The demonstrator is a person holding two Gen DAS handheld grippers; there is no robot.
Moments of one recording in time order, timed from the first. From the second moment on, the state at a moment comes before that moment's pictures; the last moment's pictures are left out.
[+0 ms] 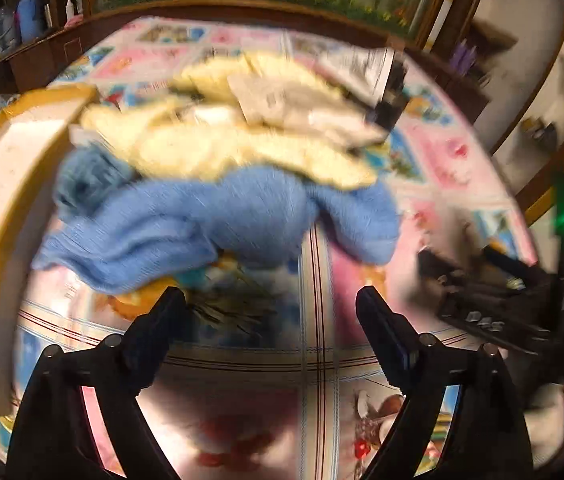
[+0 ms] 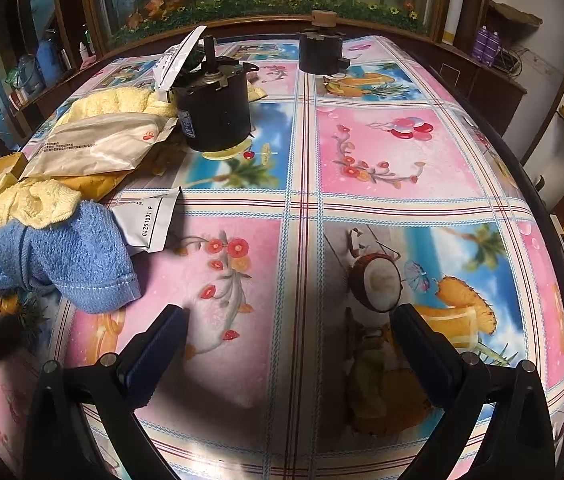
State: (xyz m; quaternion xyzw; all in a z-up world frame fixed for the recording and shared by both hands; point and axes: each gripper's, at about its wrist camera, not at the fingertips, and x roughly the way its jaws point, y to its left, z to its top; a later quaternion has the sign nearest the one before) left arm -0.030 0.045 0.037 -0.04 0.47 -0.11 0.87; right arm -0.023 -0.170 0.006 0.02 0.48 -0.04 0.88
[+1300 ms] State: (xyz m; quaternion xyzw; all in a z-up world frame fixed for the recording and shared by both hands) left arm 0.024 0.103 0.026 0.03 0.49 -0.12 0.86; right arm -0.023 -0.170 0.005 0.02 0.48 -0.04 0.88
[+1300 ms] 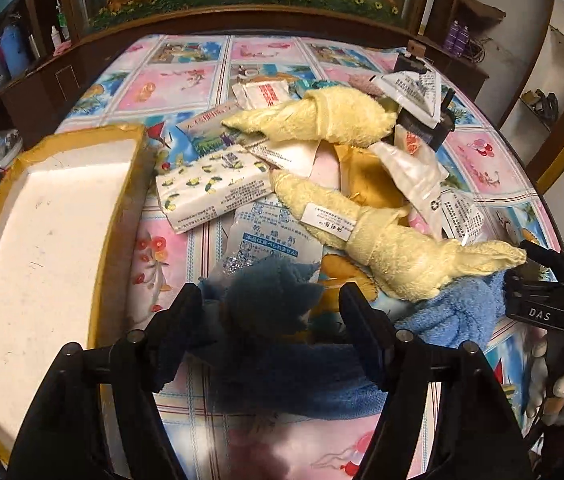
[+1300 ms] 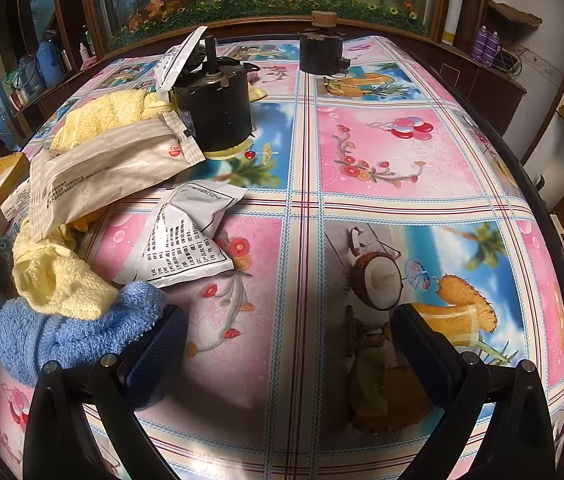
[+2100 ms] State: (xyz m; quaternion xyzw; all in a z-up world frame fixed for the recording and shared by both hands) left arm -0.065 0.197 0.137 -0.16 0.33 -0.15 0.92; right arm -0.068 -0.106 0.108 -0.02 0.38 0.13 0.92
